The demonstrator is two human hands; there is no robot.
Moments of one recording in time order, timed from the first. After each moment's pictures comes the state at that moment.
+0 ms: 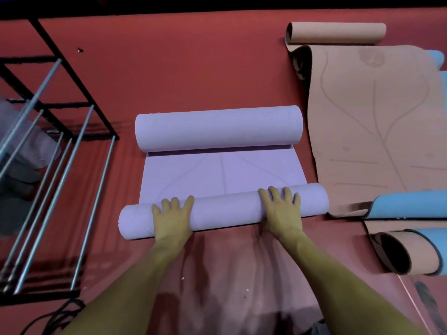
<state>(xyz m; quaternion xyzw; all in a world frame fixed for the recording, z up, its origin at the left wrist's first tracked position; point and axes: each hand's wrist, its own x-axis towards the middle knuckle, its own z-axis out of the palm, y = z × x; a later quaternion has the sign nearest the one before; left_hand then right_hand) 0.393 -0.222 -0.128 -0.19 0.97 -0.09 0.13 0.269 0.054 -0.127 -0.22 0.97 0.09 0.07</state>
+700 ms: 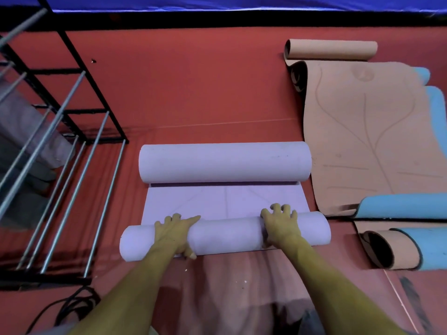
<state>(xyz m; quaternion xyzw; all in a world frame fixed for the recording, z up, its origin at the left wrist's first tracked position) 0.433 -0.219 -0.082 -0.18 0.94 0.08 0.29 0.310 0.063 -0.091 -0.22 0.95 0.11 0.21</state>
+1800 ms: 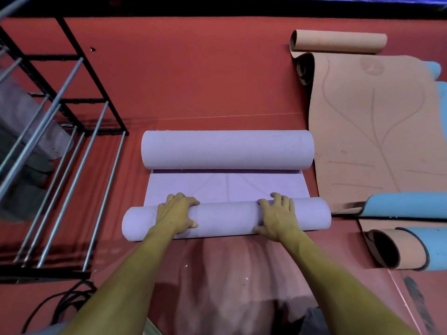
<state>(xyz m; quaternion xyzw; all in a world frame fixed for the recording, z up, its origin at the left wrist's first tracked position) 0.406 -0.235 -0.077 -0.19 0.95 0.17 0.18 0.304 0.049 -0.095 -0.23 0.96 0.05 0.16</state>
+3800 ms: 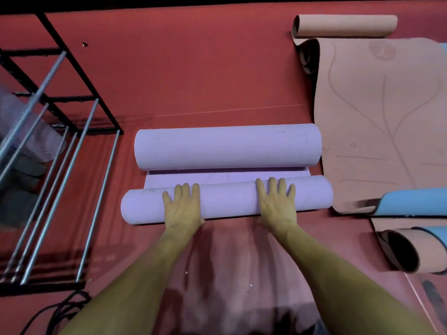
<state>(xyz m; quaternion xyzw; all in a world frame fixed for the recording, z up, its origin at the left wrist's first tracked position) 0.376 -0.214 -0.124 -0.19 0.98 -0.05 0.10 0.270 0.022 -0.128 -0.21 0.97 0.13 0.06</state>
